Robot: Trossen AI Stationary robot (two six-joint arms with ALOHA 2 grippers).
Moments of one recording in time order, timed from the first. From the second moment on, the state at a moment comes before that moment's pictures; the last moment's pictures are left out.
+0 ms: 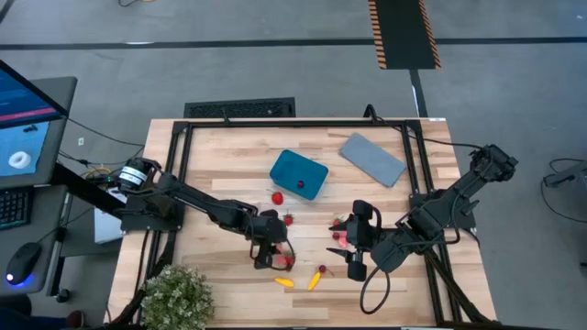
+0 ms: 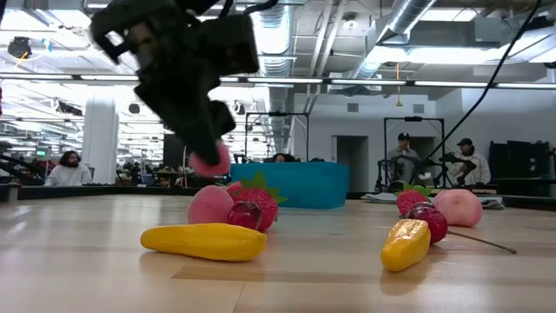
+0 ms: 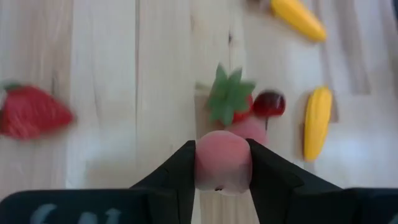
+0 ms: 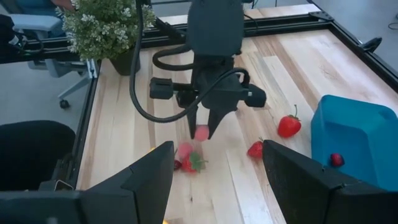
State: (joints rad) left arm -0.26 1.74 1.01 -0.22 0.10 -0.29; right arm 0.66 1.41 1.24 -0.55 0.63 0.47
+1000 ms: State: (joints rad) left arm -0.18 1.72 1.69 -1.03 -0.46 0.29; right arm 0.67 1.41 1.24 -0.70 0.63 0.52
